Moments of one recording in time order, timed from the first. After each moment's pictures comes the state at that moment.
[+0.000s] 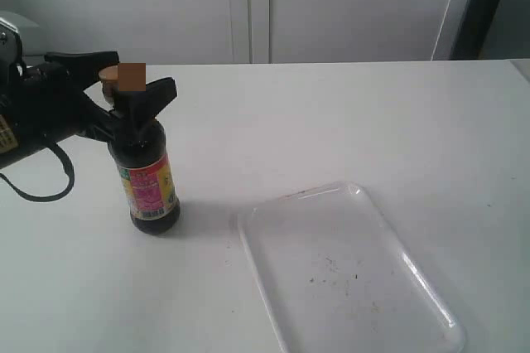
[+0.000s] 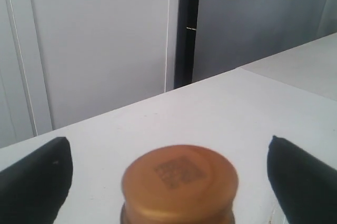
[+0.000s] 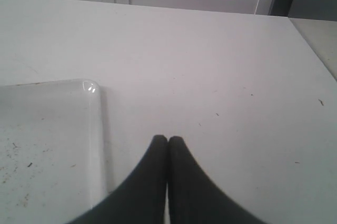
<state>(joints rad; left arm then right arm) -0.23 1.50 -0.59 0.68 -0.95 -0.47 0.10 0.01 0.00 -0.03 0.36 0.01</state>
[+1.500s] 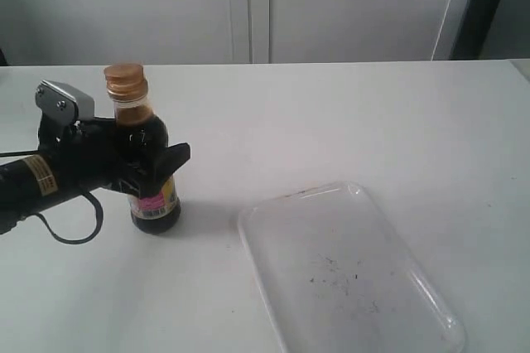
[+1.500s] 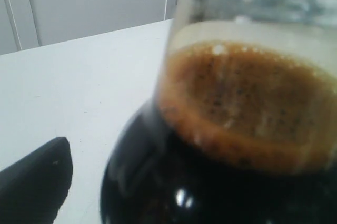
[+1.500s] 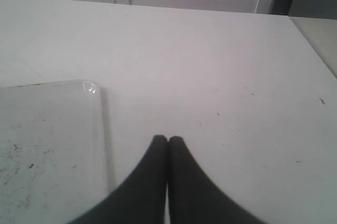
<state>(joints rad) -0.23 1.80 -0.59 0.65 -1.02 -0.36 0.10 0.01 0.00 -0.03 0.36 0.02</state>
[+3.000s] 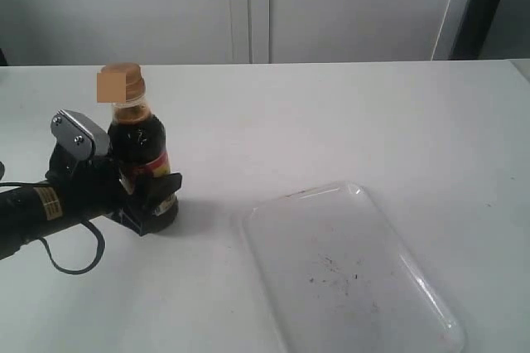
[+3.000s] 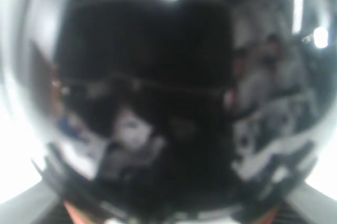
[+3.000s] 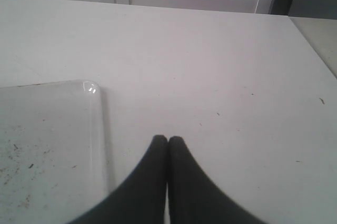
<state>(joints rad) -0.24 1.88 -0.55 0.65 -1.03 -0.19 0.10 0.01 0.00 -0.03 0.36 0.02</state>
